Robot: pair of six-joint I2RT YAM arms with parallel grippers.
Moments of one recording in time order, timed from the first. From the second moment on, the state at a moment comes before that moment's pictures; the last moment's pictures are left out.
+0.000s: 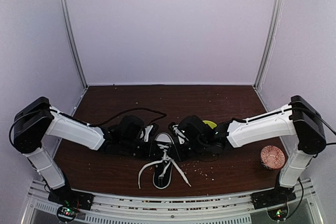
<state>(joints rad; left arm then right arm) -0.93 1.68 0.75 0.22 0.34 -0.76 1.08 1.74 1.03 -0.13 -0.03 0.60</state>
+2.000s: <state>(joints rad) -0.92 1.61 0.67 0.21 0.30 -0.78 1.10 1.73 0.95 -0.06 -0.07 0.59</state>
